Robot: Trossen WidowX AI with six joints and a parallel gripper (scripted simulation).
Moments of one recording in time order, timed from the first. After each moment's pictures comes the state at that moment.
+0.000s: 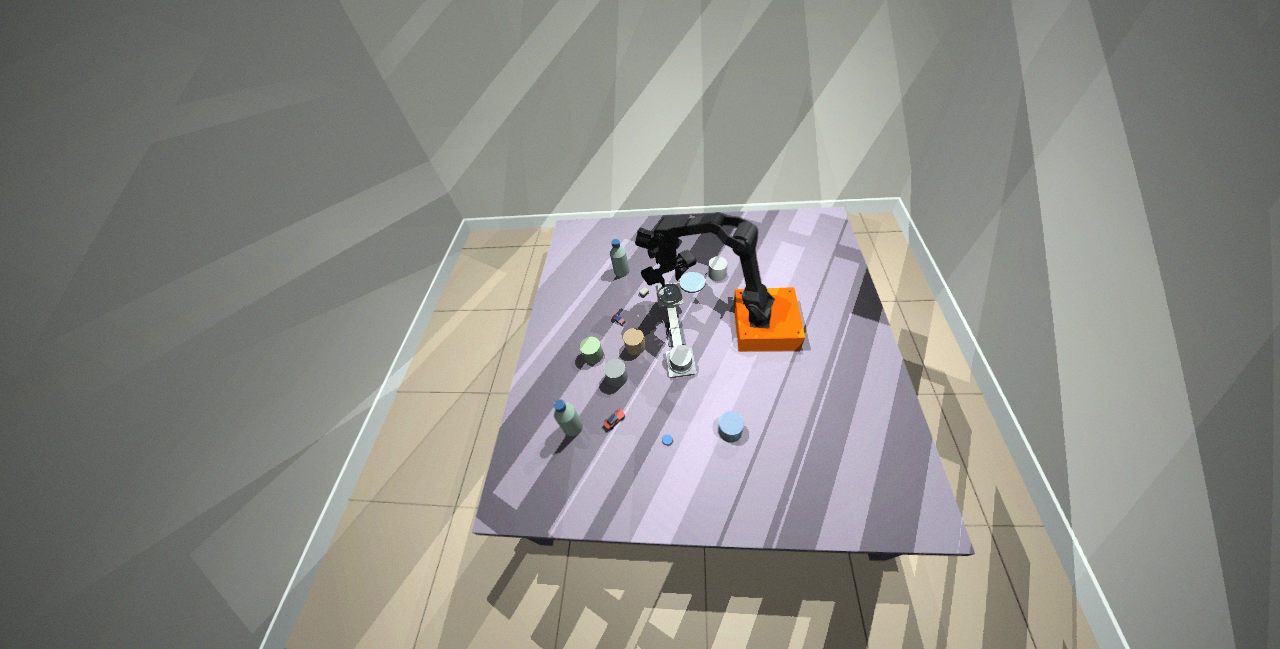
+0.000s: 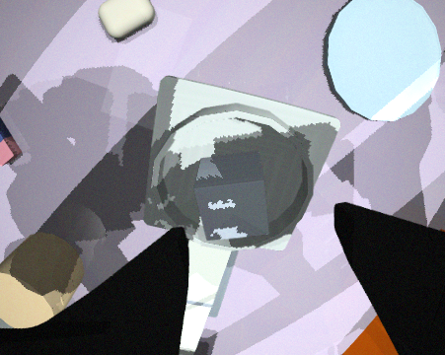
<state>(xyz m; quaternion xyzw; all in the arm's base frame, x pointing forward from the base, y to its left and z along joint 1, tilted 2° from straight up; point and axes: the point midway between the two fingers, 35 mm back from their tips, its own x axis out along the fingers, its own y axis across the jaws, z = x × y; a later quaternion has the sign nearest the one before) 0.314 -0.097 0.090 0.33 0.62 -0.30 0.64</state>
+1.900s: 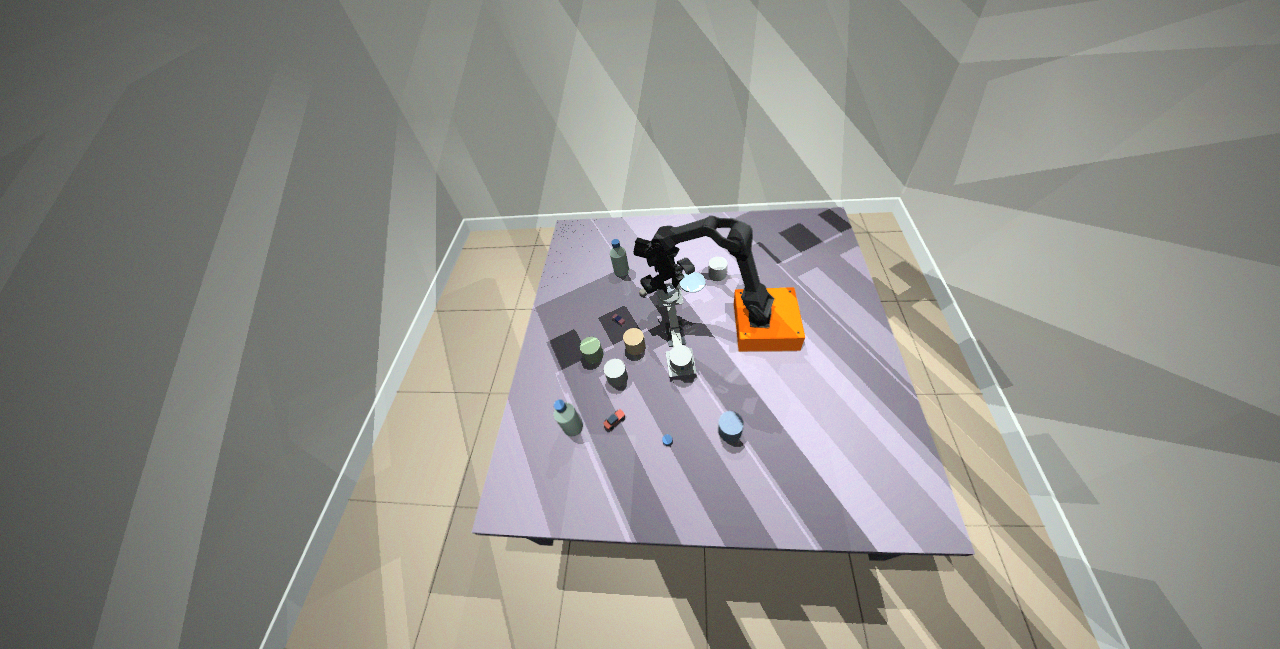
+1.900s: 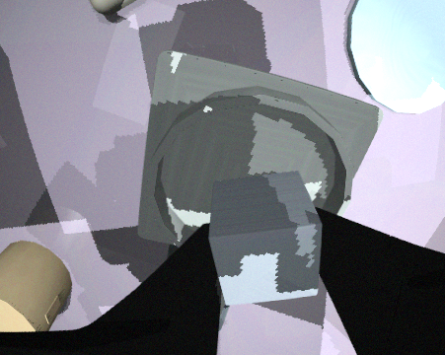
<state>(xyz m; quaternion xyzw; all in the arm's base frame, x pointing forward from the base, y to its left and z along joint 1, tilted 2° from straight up) 0.318 -0.086 0.062 0.32 0.63 -0.30 0.64</state>
